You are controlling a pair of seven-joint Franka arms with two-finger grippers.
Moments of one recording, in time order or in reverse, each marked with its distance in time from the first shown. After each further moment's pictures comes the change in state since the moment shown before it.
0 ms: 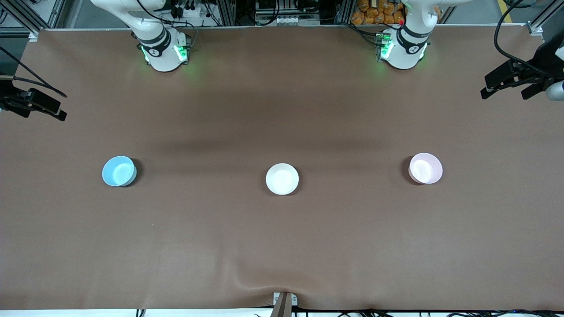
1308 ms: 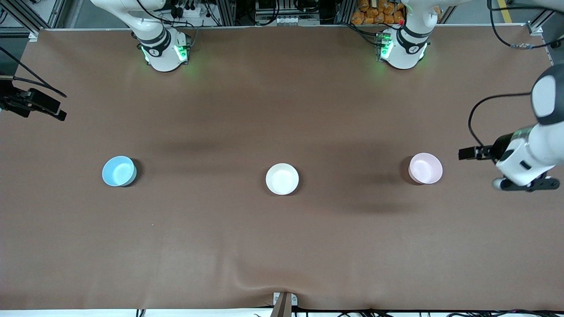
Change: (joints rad) left arm 0.042 0.379 0.007 -0.040 0.096 0.205 0.062; right arm -0.001 0.000 -0.001 0.000 0.000 -0.001 0.000
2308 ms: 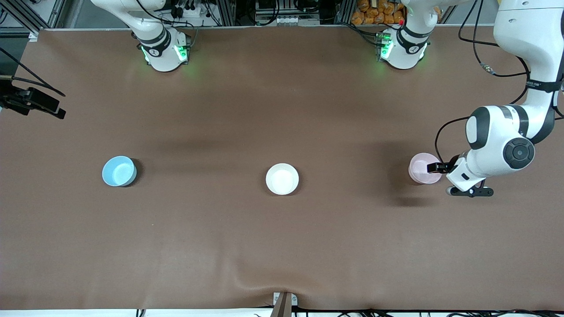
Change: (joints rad) left arm 0.037 0.048 0.001 -0.456 0.044 0.574 0.058; right arm -0.010 0.000 0.000 -0.001 0.001 -0.023 0.001
